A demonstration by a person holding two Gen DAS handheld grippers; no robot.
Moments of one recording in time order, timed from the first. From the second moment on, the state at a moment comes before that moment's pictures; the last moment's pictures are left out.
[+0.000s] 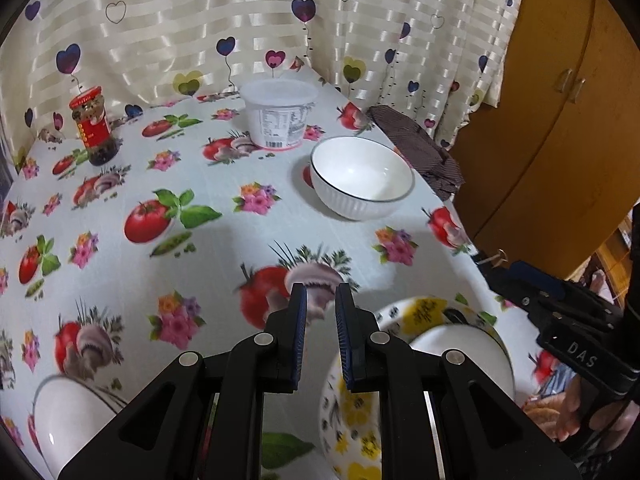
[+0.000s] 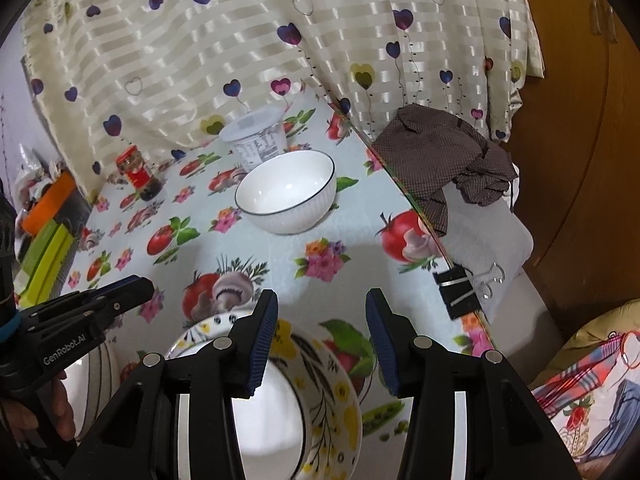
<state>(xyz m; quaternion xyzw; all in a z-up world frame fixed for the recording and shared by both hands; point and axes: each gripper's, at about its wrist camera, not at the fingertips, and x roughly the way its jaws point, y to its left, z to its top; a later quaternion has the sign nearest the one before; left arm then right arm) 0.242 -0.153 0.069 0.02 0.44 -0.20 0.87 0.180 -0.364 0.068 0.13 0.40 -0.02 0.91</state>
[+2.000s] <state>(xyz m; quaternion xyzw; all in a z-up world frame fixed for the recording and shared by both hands) 0.400 -0.208 0.027 -0.02 0.51 -0.23 0.83 0.355 -0.389 0.024 0.12 0.46 -0.02 0.88</state>
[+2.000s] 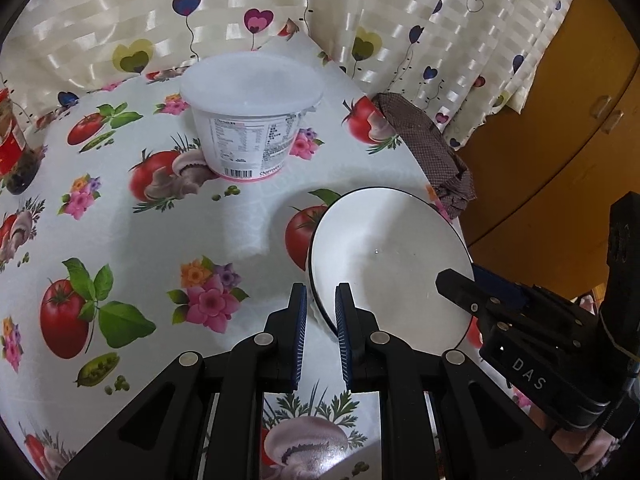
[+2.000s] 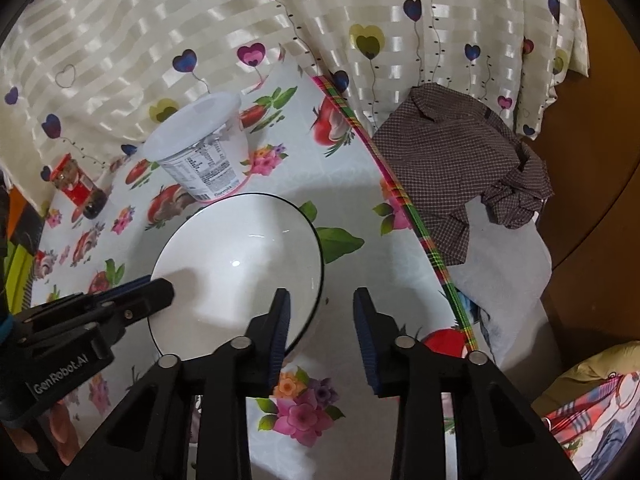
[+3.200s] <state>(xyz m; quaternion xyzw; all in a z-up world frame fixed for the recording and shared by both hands) 0.369 -0.205 0.031 -0.03 0.51 -0.23 0.83 0.326 -0.384 0.030 0.15 0.47 -0.03 0.87</state>
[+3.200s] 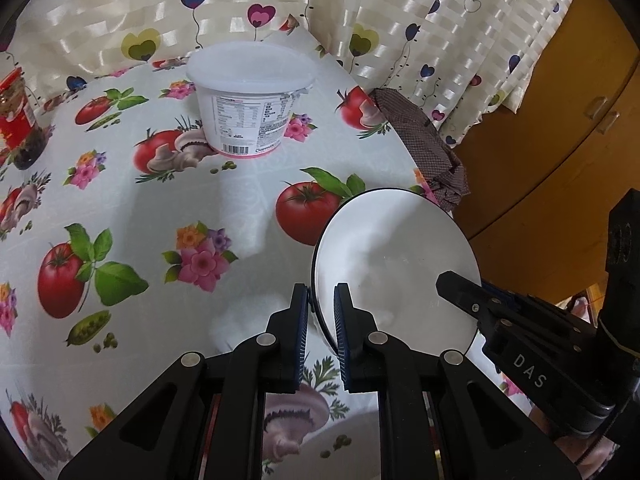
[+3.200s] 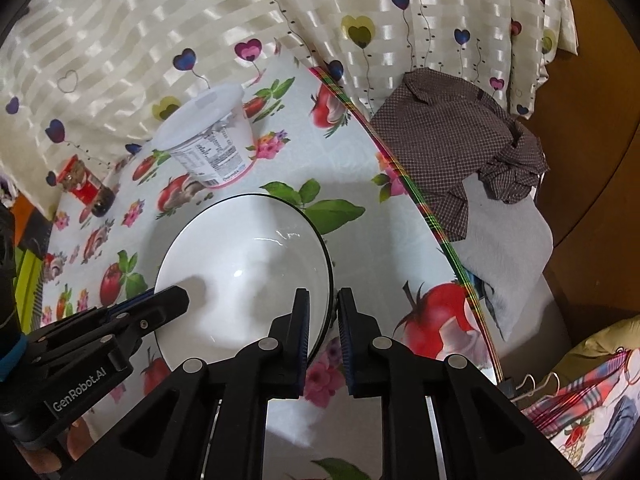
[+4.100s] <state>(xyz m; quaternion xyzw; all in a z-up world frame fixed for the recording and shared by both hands) 0.290 -0.177 0.091 -0.02 0.46 -0.23 0.86 0.249 -0.356 0.089 0.14 0.43 -0.01 0.89</state>
